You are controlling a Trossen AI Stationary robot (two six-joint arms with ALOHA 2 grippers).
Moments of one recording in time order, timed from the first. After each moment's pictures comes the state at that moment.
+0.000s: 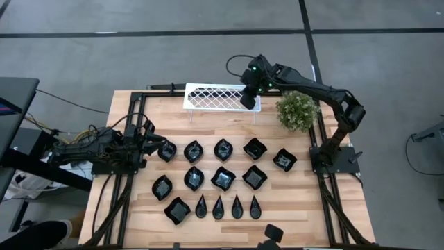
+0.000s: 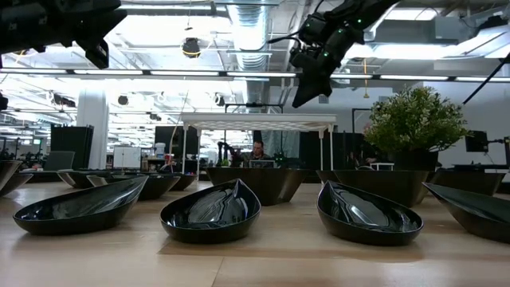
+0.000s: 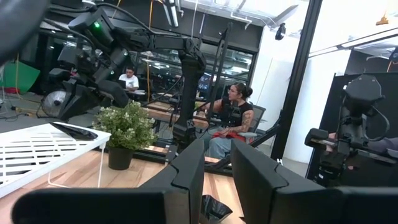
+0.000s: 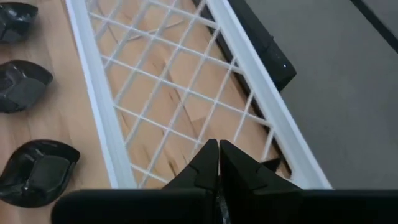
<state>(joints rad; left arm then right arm) 0.01 0.19 0.10 0.20 0.03 -0.19 -0.65 1.66 1.47 -0.67 -0.16 -0.18</state>
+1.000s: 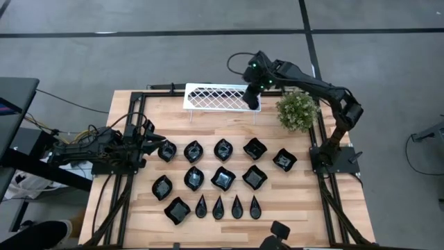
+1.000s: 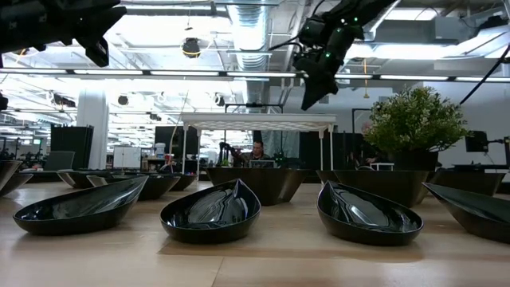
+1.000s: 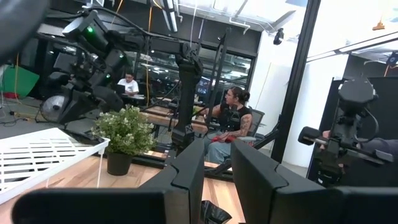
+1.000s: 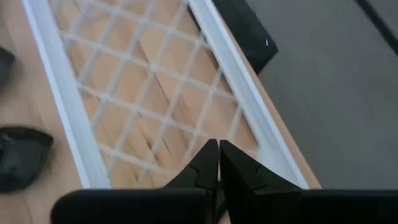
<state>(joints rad) 0.01 0.19 0.10 0.23 0.03 -0.19 -0.67 1.69 1.56 -0.84 -0.08 -0.21</state>
